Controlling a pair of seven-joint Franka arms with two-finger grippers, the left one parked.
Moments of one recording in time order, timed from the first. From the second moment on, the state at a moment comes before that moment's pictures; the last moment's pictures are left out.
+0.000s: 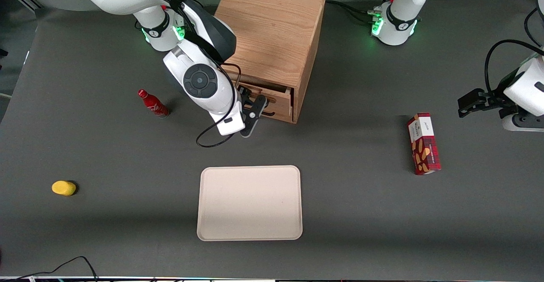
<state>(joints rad) 0.14 0.50 0.59 -1.57 -0.10 1.87 -0.35</state>
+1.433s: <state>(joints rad) 0.12 0.48 0.65 -1.59 -0.13 1.81 -0.23</state>
